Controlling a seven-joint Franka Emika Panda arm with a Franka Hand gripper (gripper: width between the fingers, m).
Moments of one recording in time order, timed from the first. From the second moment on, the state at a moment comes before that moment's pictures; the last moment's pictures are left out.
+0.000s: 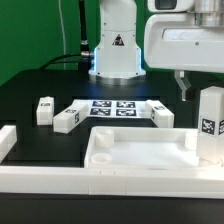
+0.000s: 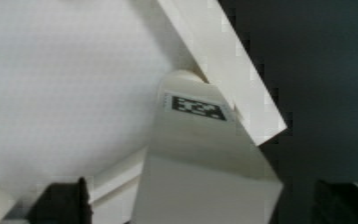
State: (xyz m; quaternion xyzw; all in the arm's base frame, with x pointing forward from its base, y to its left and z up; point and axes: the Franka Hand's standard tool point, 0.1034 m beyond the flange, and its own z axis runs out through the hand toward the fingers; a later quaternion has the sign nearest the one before) arm 0.638 0.101 0.120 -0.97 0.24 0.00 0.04
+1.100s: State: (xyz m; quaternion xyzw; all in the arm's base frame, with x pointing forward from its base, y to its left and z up) arm 0.637 0.099 0.118 -0.99 -0.16 -0.01 0.03
